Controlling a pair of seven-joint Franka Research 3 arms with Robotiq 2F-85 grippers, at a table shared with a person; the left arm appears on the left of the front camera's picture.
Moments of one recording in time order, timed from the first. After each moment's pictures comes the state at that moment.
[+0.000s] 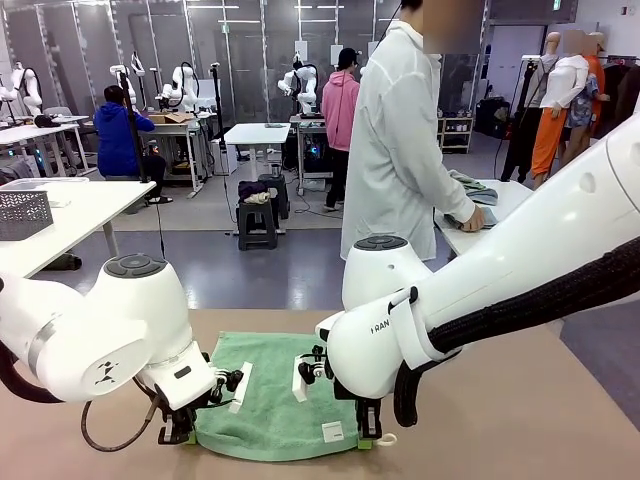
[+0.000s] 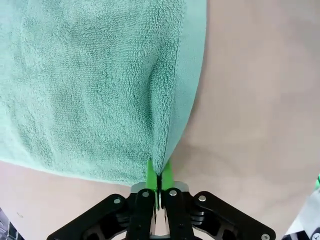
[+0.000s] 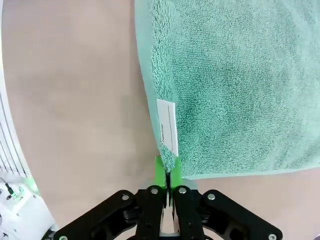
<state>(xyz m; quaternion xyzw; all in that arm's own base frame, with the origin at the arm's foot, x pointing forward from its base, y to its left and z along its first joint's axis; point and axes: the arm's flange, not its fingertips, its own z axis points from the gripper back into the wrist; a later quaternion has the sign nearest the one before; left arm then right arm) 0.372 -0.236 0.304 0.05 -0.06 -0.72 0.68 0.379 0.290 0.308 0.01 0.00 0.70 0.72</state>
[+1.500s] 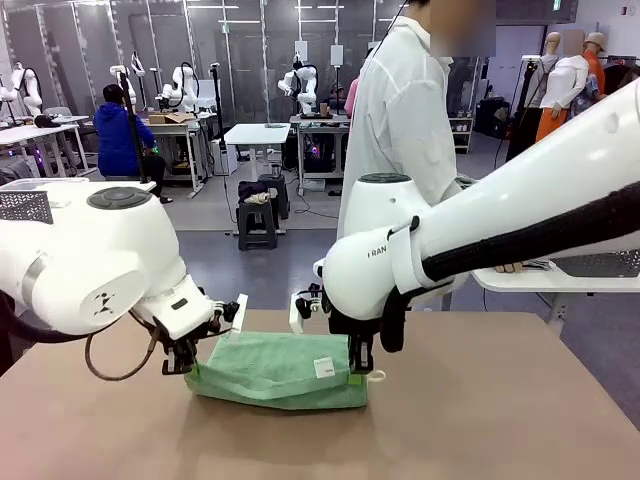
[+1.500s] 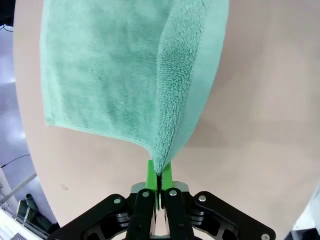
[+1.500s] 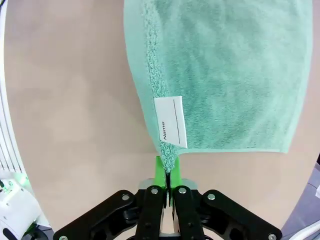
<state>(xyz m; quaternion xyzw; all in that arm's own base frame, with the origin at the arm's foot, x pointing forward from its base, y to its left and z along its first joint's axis) 0.427 -0.231 0.390 0.09 -0.11 -0.70 0.70 0.442 0.296 0.386 0.01 -0.05 0.70 0.71</state>
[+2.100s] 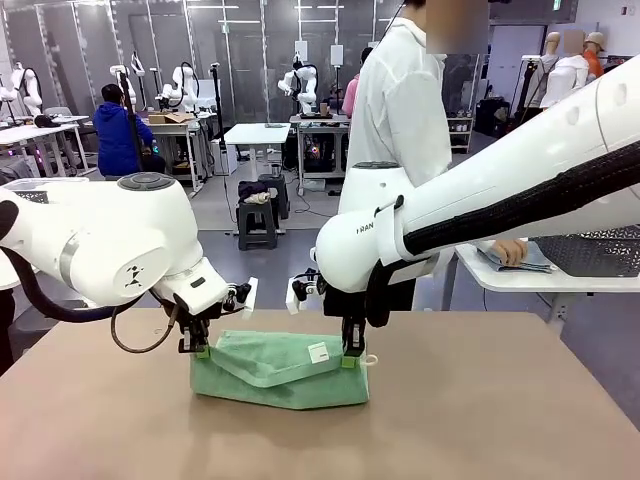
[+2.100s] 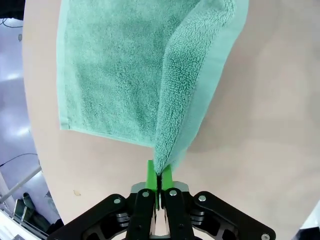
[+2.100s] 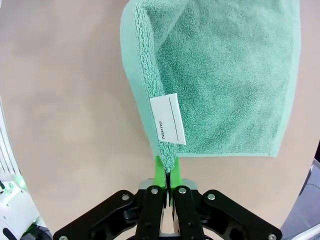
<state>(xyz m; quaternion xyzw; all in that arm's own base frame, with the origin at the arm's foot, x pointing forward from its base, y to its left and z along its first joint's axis) 0.465 -0.239 0.390 0.08 -0.10 -0.69 0.71 0.471 0.301 0.388 0.02 -0.04 0.69 0.72</state>
